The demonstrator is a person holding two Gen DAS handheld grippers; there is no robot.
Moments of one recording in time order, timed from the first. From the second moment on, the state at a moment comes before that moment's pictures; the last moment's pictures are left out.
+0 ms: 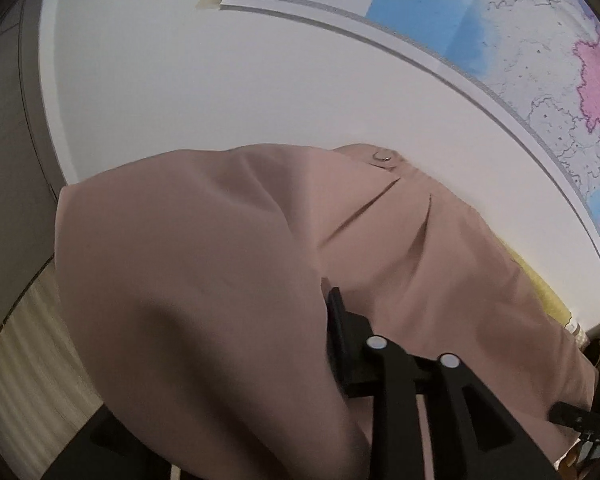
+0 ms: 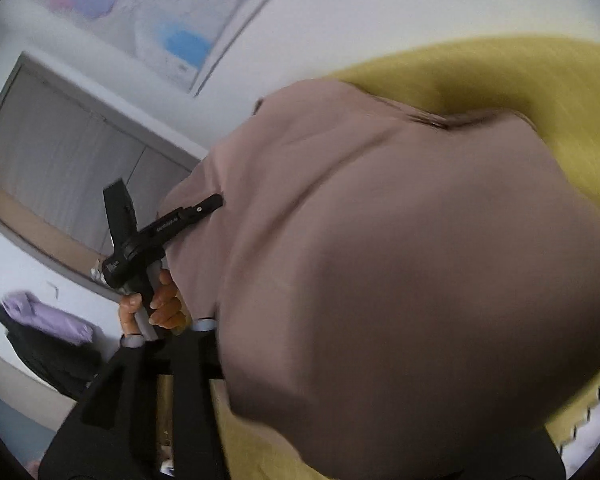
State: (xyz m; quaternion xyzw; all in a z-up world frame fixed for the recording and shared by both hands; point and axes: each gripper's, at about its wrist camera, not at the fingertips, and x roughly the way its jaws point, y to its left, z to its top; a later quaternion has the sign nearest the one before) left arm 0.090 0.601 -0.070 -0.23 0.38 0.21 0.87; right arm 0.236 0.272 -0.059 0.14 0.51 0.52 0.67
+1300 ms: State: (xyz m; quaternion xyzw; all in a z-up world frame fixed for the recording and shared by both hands) left arm 0.082 0.451 -0.049 -0.08 0.39 0.12 0.91; right arm 0.273 0.205 0.010 0.07 0.46 0.40 0.79
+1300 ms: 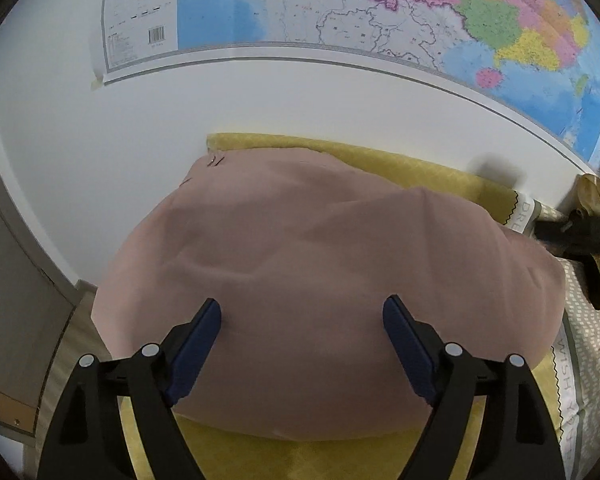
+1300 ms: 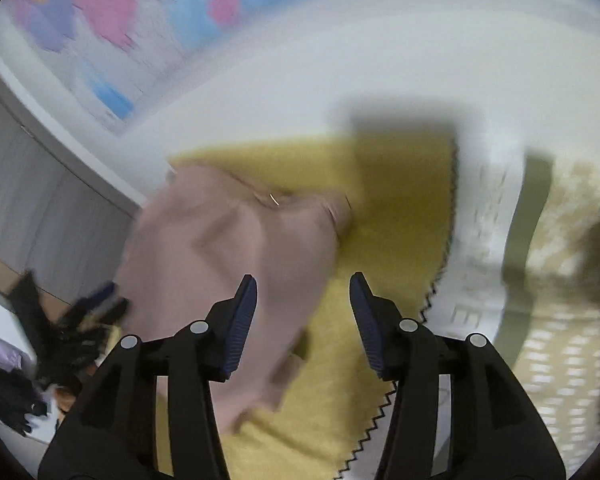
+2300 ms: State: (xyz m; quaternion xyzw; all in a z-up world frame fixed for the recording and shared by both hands) left arm 0.073 0.383 -0.050 -0.03 0.39 0.13 0.91; right arm 0.166 0.267 -0.041 -0.09 0.40 0.48 0.77
